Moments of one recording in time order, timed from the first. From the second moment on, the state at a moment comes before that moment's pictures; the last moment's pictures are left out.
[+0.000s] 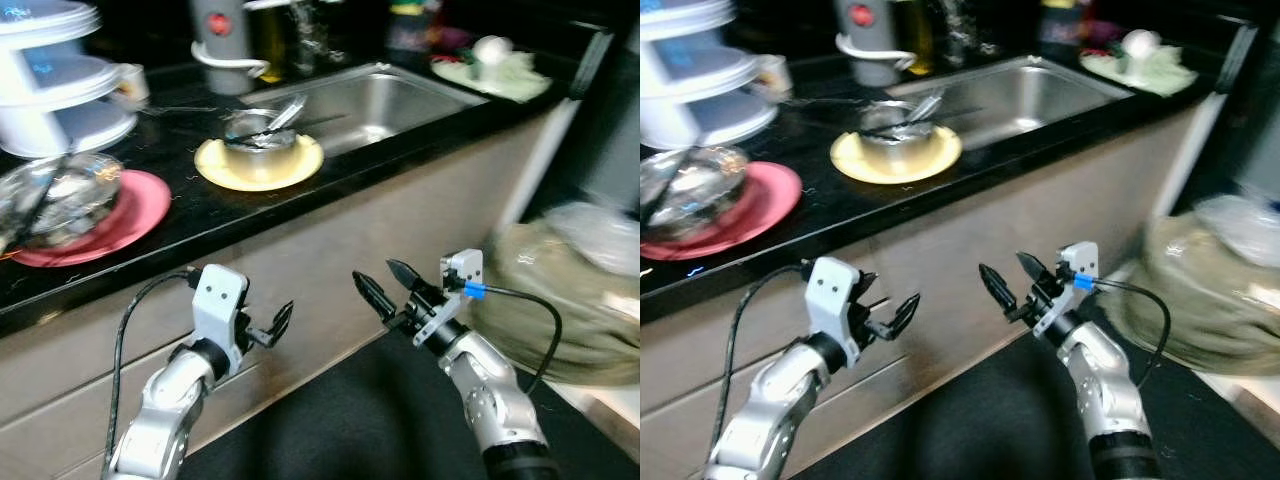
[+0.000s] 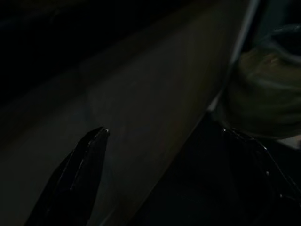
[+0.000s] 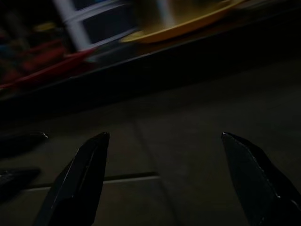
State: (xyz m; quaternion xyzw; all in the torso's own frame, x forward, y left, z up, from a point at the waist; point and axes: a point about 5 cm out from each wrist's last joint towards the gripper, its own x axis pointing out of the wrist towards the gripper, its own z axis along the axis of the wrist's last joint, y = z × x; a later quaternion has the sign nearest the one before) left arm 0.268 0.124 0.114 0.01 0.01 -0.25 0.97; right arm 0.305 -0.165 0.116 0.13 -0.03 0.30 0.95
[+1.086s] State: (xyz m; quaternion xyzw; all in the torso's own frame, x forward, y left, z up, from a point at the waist) left arm 0.240 0.142 0.108 0.02 0.02 -0.12 0.99; right arm 0.272 -0.174 0.118 0.08 -0.06 0.17 0.98
